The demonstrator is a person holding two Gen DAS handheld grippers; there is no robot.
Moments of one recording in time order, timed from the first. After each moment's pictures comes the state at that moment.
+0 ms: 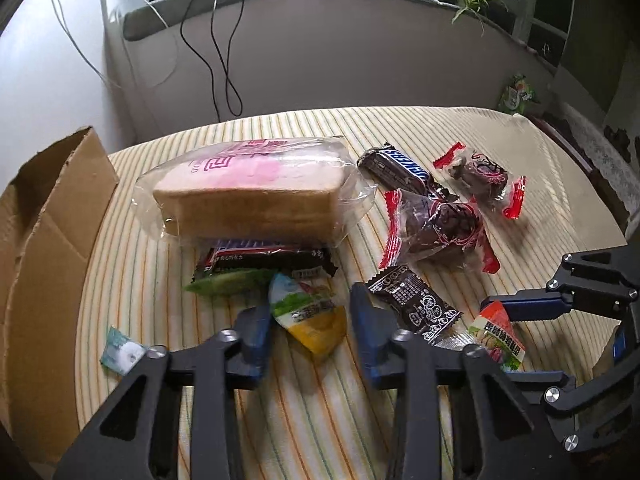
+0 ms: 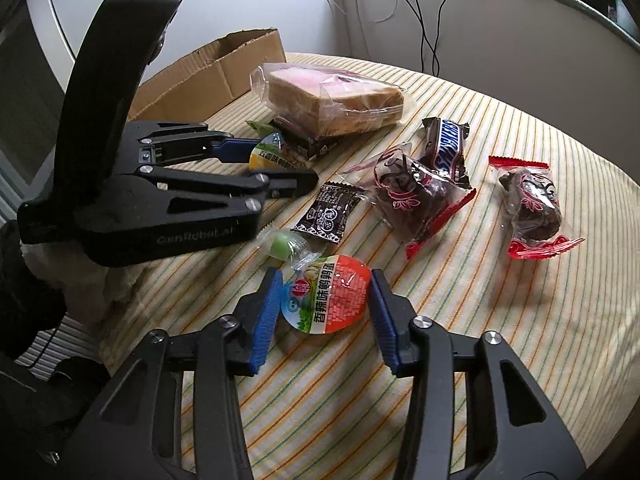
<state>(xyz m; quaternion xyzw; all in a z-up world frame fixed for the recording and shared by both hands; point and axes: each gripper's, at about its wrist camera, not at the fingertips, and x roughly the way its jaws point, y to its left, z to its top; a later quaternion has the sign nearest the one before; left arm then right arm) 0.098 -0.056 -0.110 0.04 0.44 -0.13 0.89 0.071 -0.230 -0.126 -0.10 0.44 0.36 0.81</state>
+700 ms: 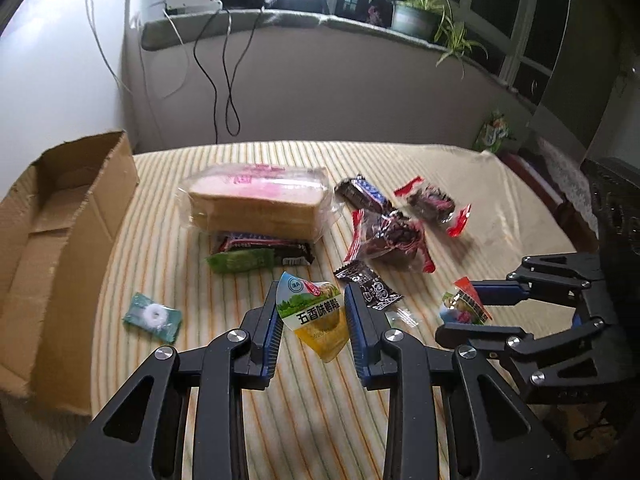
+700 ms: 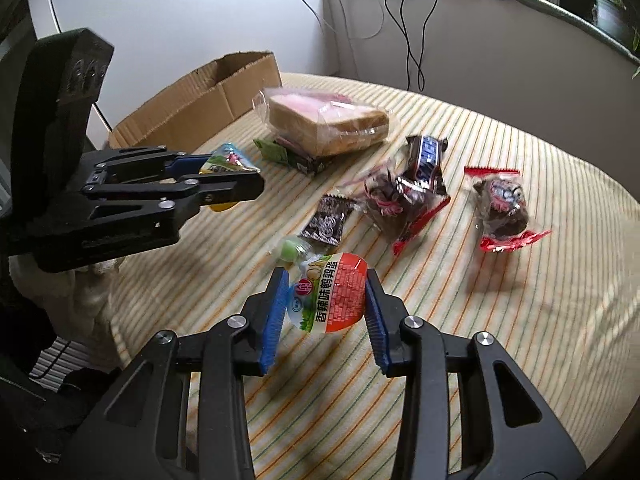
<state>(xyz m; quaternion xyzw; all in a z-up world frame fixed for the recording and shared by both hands) 0.051 -0.029 -0.073 -0.02 0.40 -0.15 0.91 0.055 -0.246 -0.097 -0.08 0.42 0.35 0.83</state>
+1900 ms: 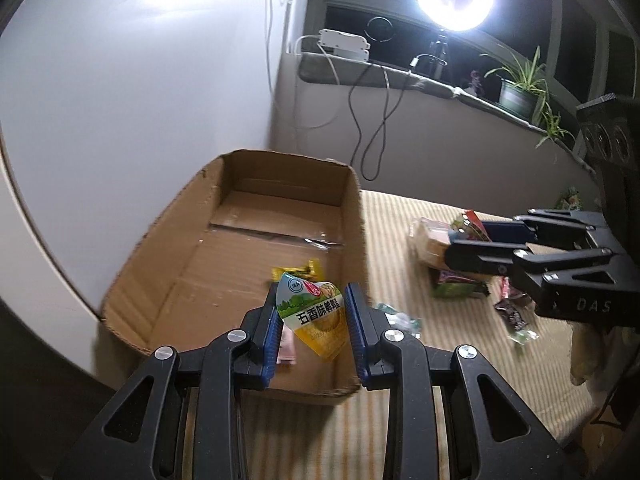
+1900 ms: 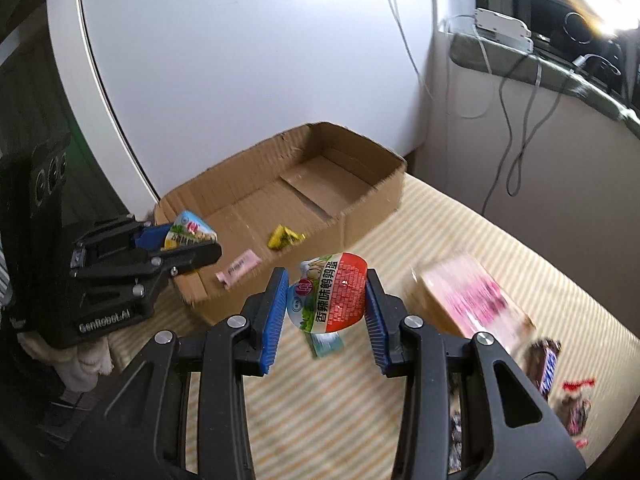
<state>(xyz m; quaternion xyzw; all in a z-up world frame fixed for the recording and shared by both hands) 0.019 0.130 -0.045 -0.07 0.34 0.00 0.94 0.091 -0.060 -0.034 -0.13 0.35 0.43 0.82</state>
